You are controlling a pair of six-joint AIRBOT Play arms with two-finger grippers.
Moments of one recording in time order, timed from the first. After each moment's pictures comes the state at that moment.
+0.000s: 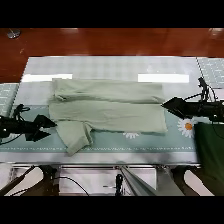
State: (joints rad) left arm 0.55 -1.11 0.51 0.95 -1.23 -1.35; right arm -0.30 -1.01 0.65 -0.75 1.09 1.23
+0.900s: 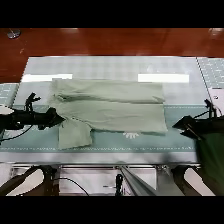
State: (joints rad) left arm 0.33 -1.13 0.54 0.78 -1.09 -1.25; right arm -0.52 -1.00 0.57 -1.08 1.32 1.37
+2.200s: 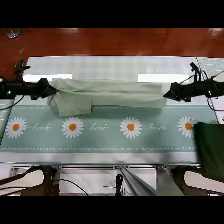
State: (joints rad) left arm 0.27 -1.37 1.05 0.77 -1.10 -1.26; right arm -0.22 -1.40 1.08 -0.90 1.14 1.34
